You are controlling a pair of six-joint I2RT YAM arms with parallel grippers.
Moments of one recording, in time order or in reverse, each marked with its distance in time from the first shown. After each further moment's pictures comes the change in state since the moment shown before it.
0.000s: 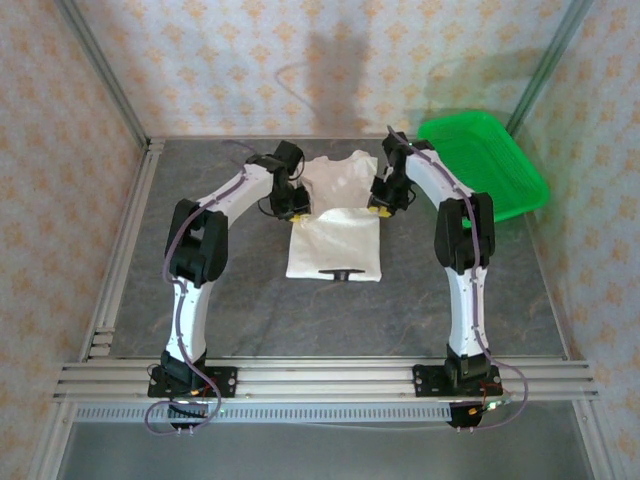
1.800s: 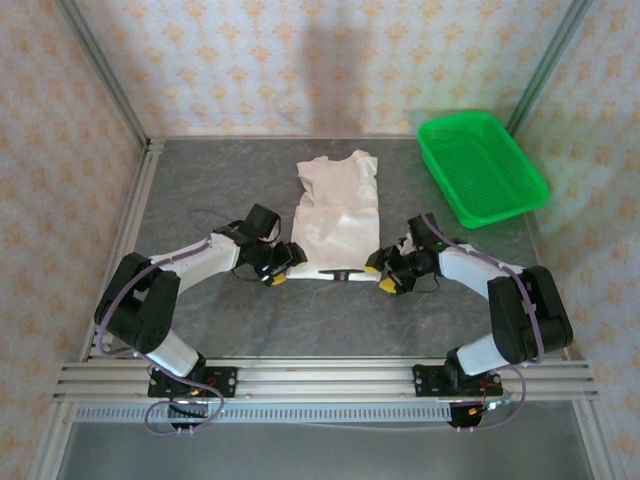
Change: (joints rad) left arm -0.080 -0.601 -0.946 0.472 0.135 -0.341; right arm 0.038 -0.790 -1.276 0.749 -0.350 0.381
